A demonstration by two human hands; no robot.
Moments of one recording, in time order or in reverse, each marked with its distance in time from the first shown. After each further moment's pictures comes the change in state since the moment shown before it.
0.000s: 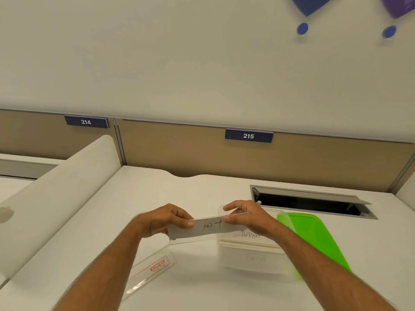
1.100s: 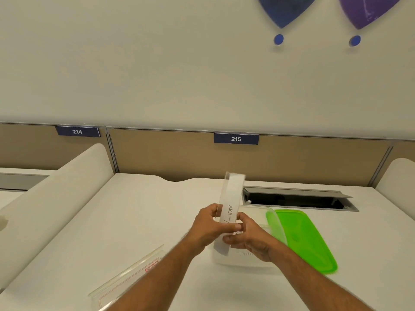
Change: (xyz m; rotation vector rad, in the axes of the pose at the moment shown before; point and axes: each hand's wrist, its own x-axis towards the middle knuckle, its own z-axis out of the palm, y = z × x) left_hand 0.025 0.051 0.141 -0.175 0.353 0.245; right_hand -0.061 0.015 0.015 0.448 -0.026 0.140
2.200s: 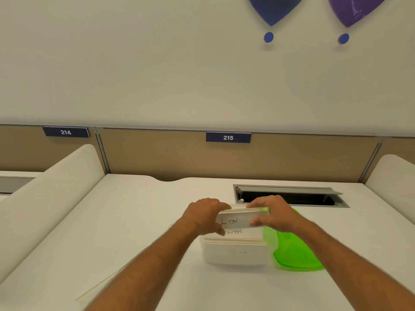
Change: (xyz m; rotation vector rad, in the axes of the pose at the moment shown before) left_hand 0.033 0.028 0.001 1.178 -0.163 0.271; right_hand -0.012 -0.035 -0.098 -0.918 0.278 -0.234
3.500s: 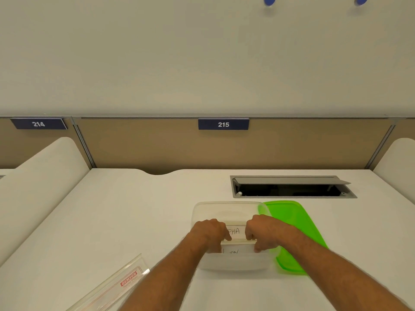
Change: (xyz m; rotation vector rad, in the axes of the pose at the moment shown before) left_hand 0.056 0.000 0.079 0.100 -0.390 -0.016; right_hand 0.039 0.040 0.057 -0.700 -0.547 -0.020
